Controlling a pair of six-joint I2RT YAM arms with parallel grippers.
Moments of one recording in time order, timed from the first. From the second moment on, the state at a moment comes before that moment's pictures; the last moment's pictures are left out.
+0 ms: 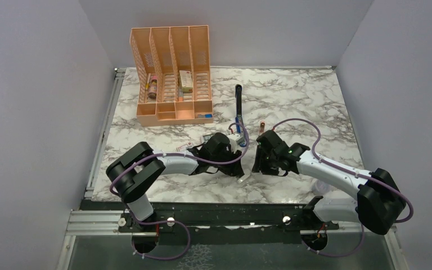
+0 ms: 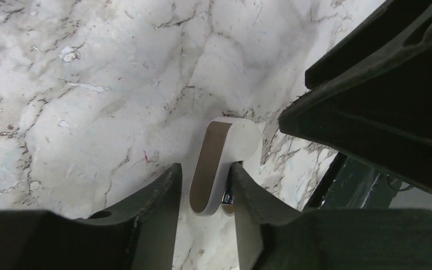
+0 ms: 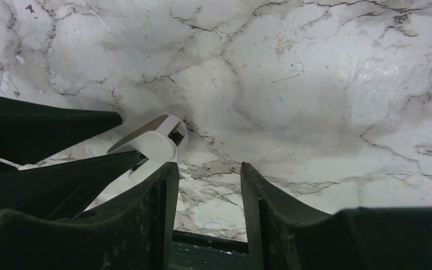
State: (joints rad) left arm -0.89 1.67 0.75 0.25 0.33 -0.46; right arm 0.72 1.25 0.71 -0.58 0.10 0.85
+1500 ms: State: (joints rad) left arm -0.83 1.74 0.68 0.45 0.38 -0.83; right arm 0.71 1.35 0.57 -0.25 -0.18 0.97
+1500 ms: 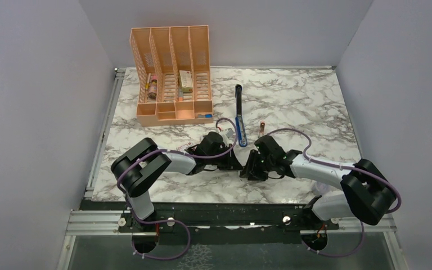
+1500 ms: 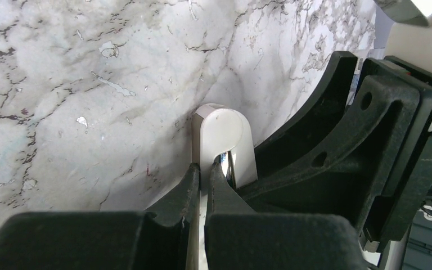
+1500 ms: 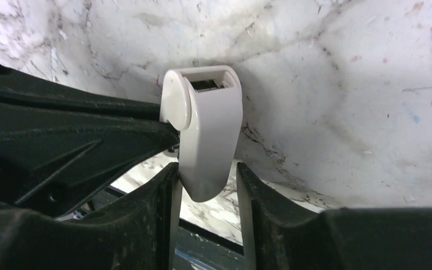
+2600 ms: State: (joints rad) left arm -0.82 1.77 0.68 0.52 0.38 -0.71; right arm 0.60 1.26 0.70 -0.41 0.01 0.92
